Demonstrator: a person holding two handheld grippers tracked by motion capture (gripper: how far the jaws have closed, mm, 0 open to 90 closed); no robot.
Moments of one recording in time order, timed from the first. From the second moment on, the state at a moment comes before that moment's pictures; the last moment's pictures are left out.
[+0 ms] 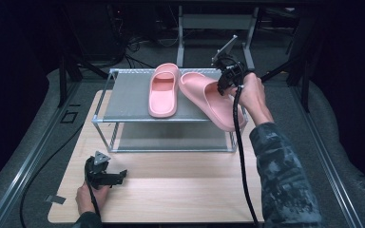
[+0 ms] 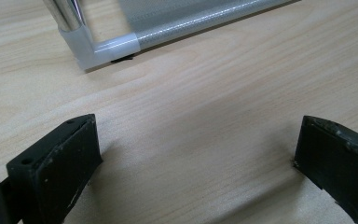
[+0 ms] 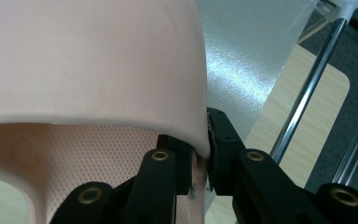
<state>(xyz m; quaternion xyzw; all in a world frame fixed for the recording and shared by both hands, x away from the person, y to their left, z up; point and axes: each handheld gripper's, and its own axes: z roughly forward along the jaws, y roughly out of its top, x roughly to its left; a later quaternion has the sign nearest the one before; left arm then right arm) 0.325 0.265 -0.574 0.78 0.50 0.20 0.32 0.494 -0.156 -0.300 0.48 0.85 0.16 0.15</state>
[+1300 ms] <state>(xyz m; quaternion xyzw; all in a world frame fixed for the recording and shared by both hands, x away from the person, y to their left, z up) 0.324 0.265 -0.574 0.78 0.50 0.20 0.32 0.501 -0.176 -0.309 0.54 0.78 0.24 0.22</state>
